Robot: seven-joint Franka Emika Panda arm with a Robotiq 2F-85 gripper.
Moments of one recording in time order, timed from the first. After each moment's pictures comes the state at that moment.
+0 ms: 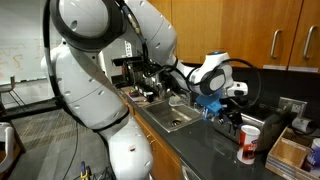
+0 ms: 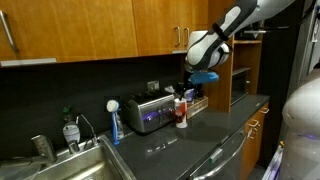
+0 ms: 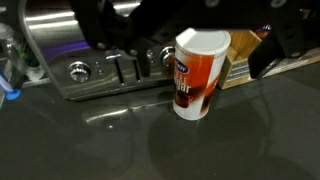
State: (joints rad) arm -0.14 -0.38 0.05 -2.65 -0.04 2.59 0.23
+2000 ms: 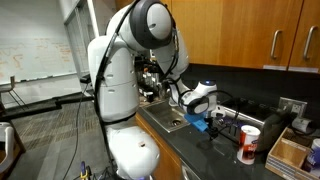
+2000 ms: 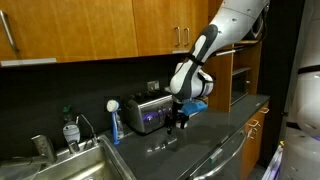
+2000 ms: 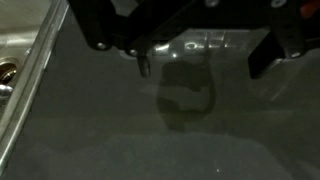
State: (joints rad) arm 0.10 -0.04 0.05 -2.67 0.29 2.79 -0.08
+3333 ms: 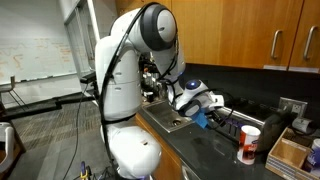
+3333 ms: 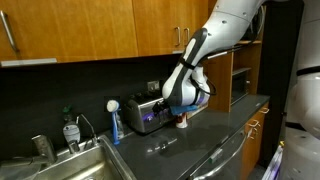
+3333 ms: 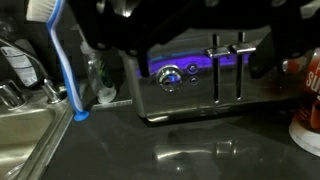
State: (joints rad) arm 0.19 0.02 0.09 -2.68 0.57 3.39 -0.17
